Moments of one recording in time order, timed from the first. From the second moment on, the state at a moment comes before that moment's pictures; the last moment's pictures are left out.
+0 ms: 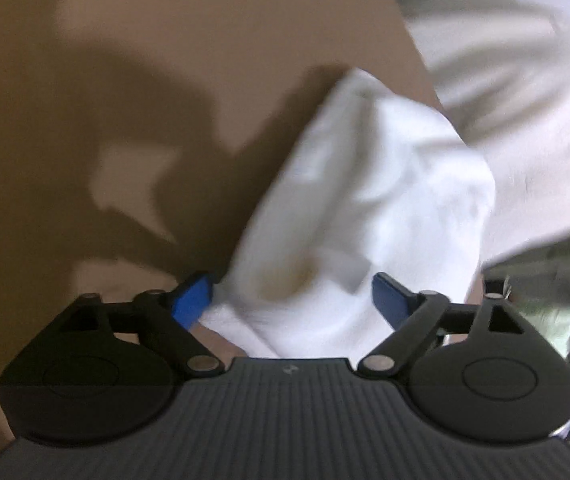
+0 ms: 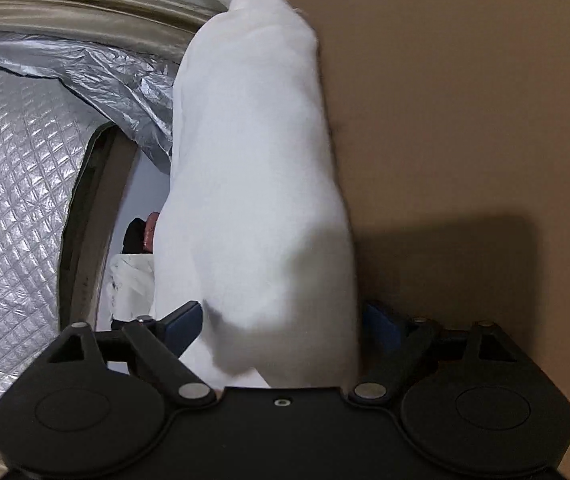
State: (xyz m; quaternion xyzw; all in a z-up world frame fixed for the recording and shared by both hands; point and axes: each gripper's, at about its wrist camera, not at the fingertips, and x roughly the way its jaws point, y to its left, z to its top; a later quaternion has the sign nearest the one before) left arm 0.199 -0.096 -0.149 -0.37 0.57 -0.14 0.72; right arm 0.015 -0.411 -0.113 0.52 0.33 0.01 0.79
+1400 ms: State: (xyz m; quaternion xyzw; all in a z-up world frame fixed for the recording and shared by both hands) left arm 0.211 -0.131 -0.134 -0.38 0.51 -0.18 0.75; right arm 0.206 -0.511 -0.097 0.52 0.36 0.05 0.77
